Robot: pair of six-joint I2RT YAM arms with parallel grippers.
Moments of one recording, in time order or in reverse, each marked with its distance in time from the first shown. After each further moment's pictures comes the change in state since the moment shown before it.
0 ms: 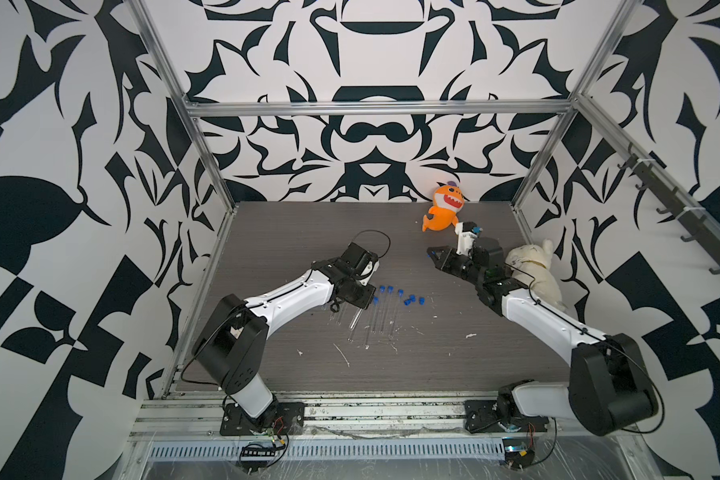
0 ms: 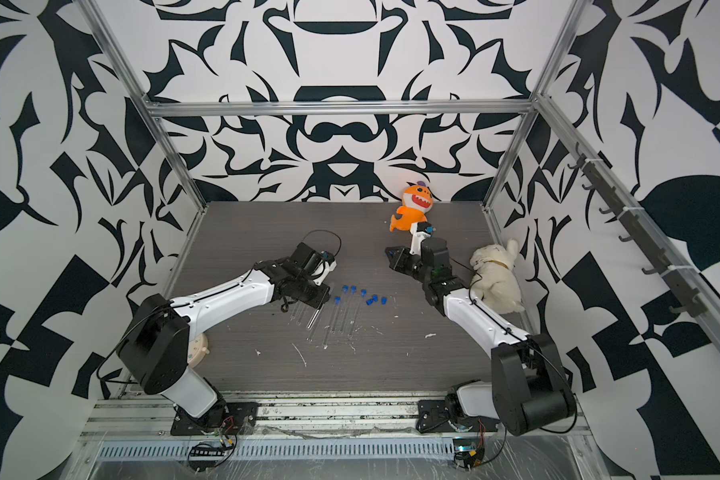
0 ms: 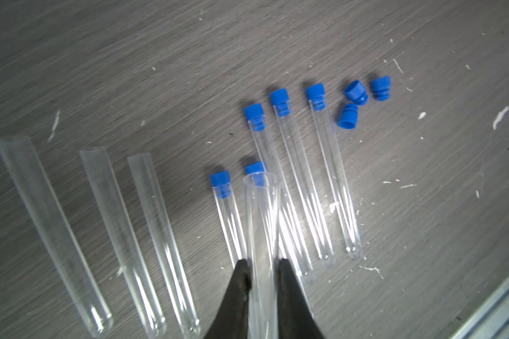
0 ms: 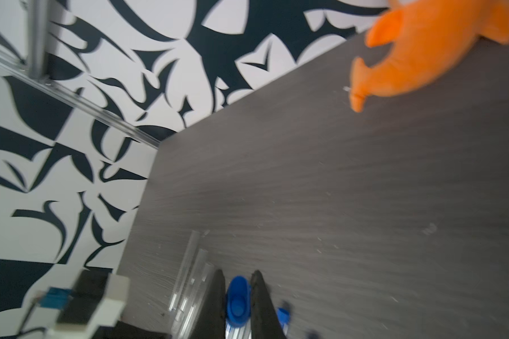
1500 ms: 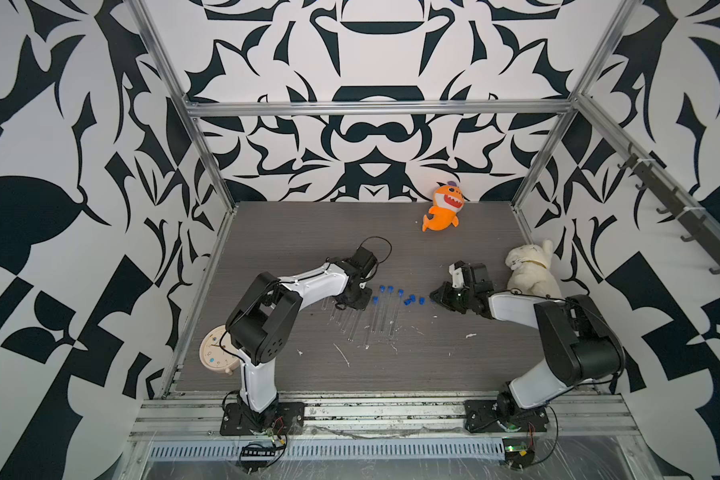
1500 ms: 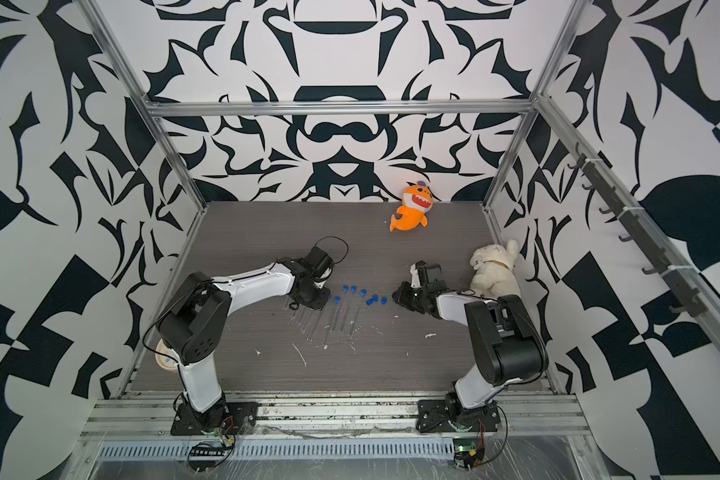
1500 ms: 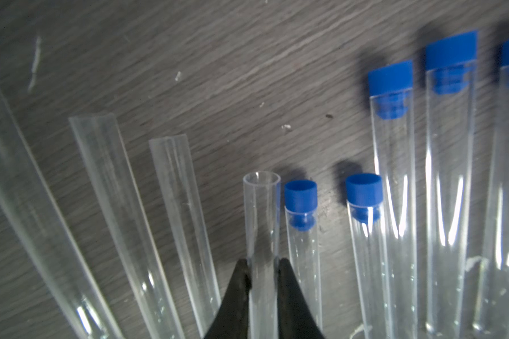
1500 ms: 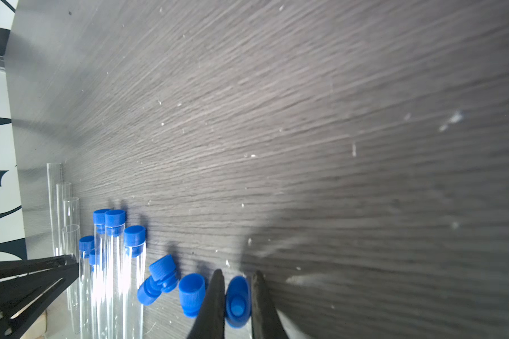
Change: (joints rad) left arm 0.025 0.226 0.079 -0.064 -0.146 -0.041; right arm -0.041 0.262 -0.116 -0.062 -0.054 -0.041
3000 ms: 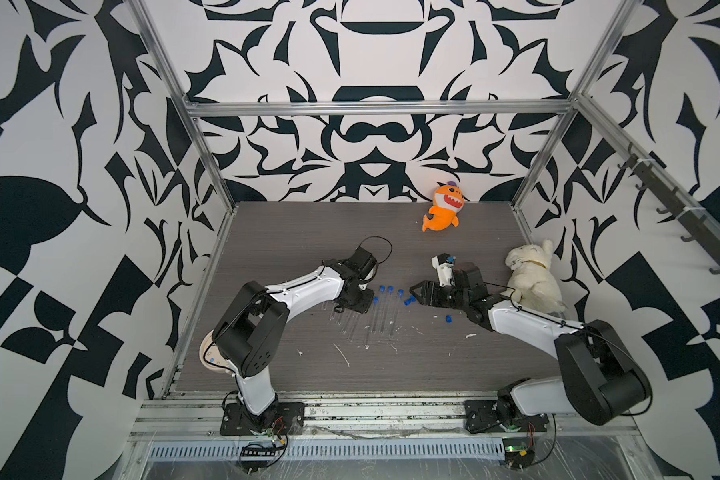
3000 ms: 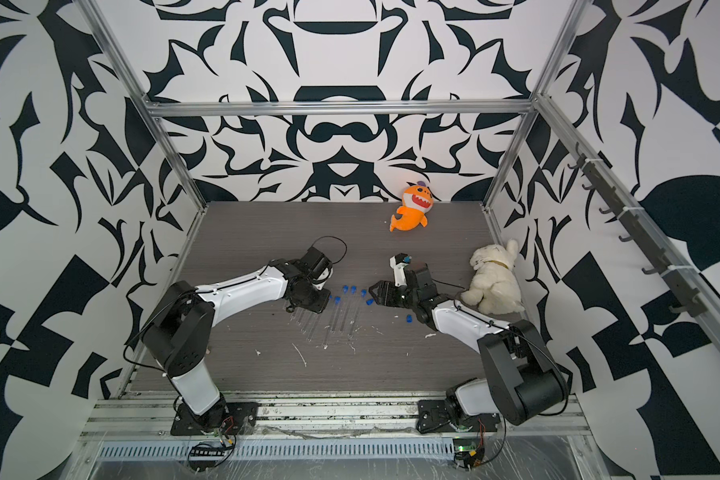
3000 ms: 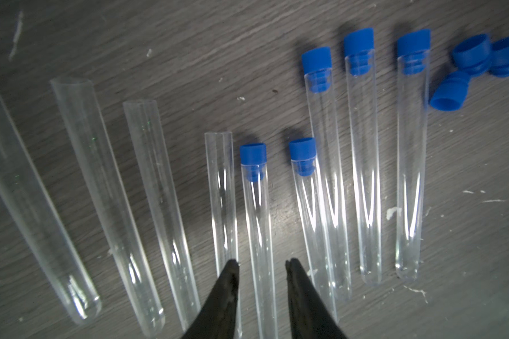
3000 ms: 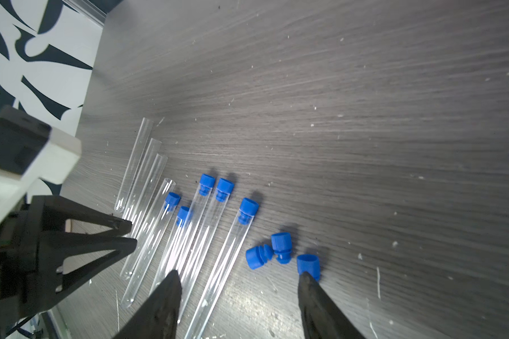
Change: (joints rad) left arm -0.027 -0.103 -0.036 -0.023 0.085 -0.063; right arm 0.175 -0.182 -0.016 0.048 0.013 -0.098
